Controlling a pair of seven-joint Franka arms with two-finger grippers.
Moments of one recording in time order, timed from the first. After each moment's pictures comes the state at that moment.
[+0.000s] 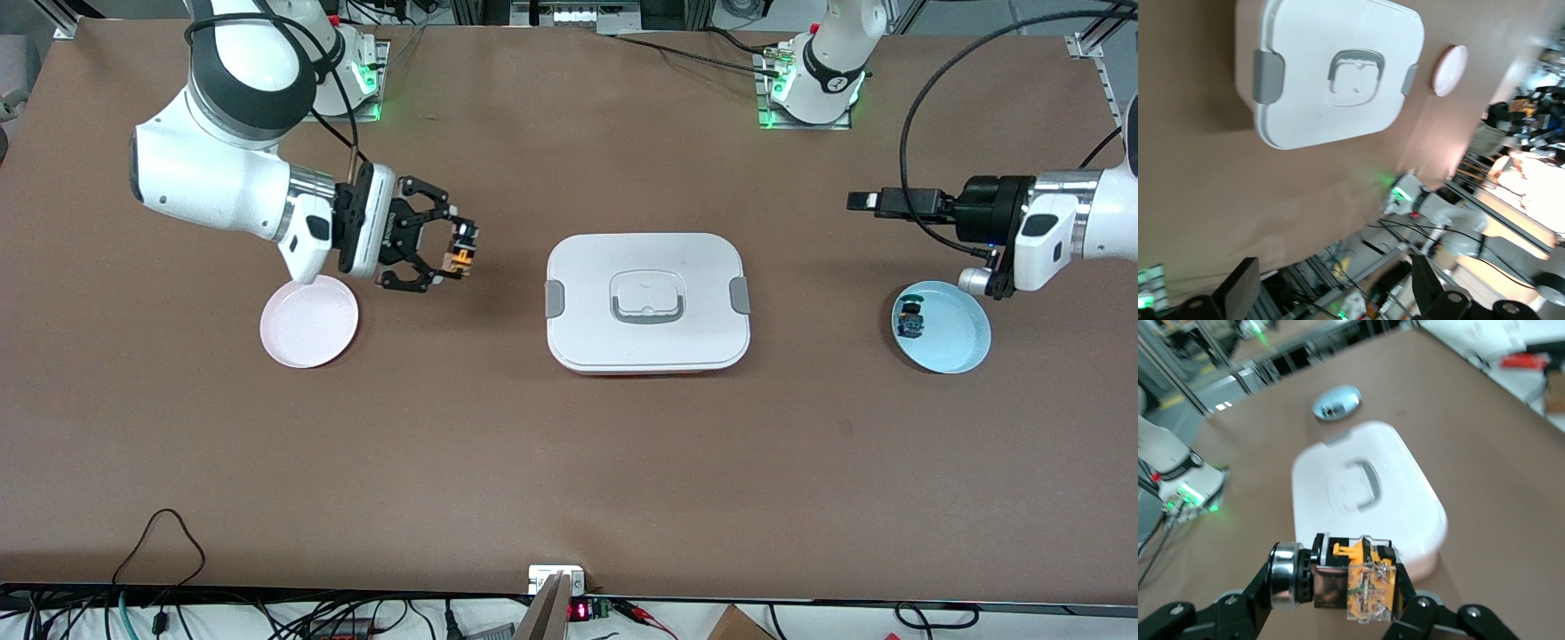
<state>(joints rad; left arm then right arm) 0.20 0.22 -0.09 -1.66 -0.79 1.29 0.01 0.23 0.14 0.17 -1.91 1.07 2.12 -1.42</state>
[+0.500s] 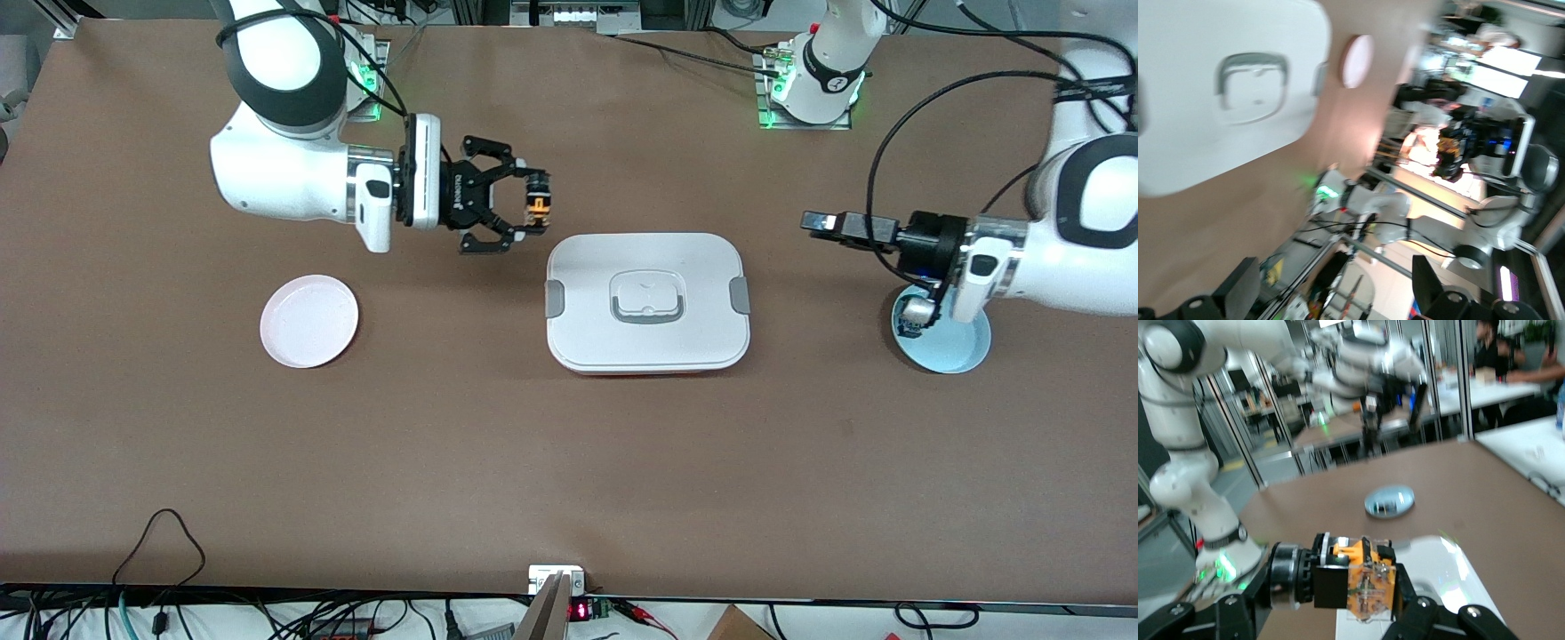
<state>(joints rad) 0.20 0.28 -0.14 -1.83 -1.11 1.39 0.25 0.35 0.17 0.18 -1.91 1.50 2.09 -1.75</state>
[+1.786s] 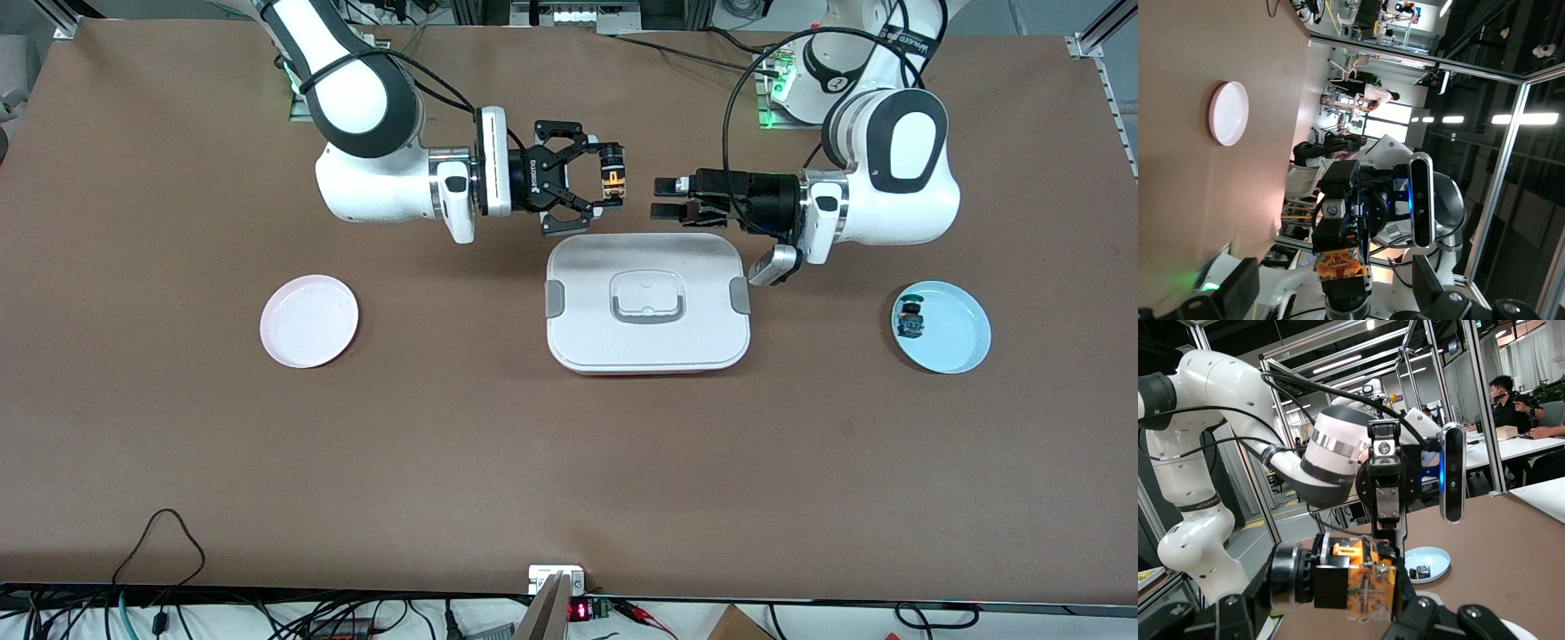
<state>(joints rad) 0.21 0.11 -0.53 -2.13 -1.70 1.84 0.46 0.47 0.27 0.18 -1.87 1.77 2.09 -1.89</state>
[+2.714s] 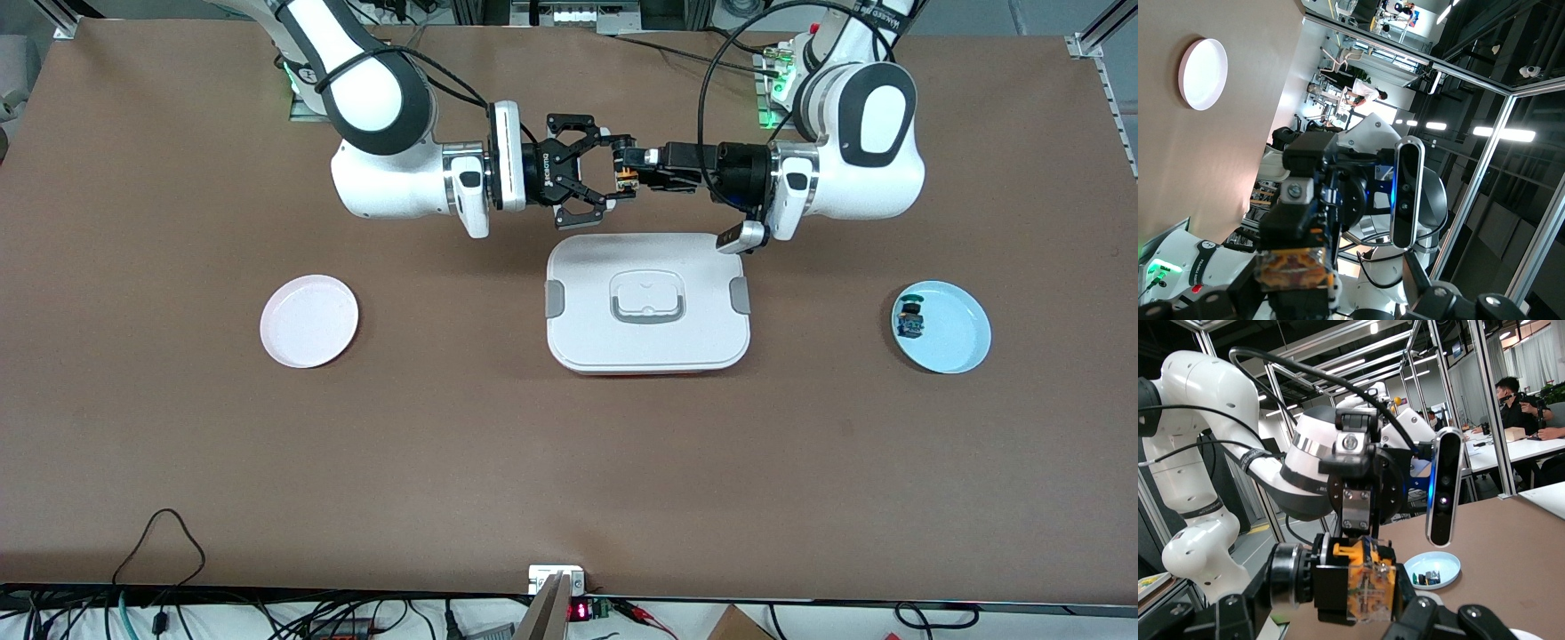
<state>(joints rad) 0.21 0.04 -0.60 -2.18 -1.79 1.85 0.35 0.50 0.28 0.18 -1.86 1.79 2.09 -1.89</state>
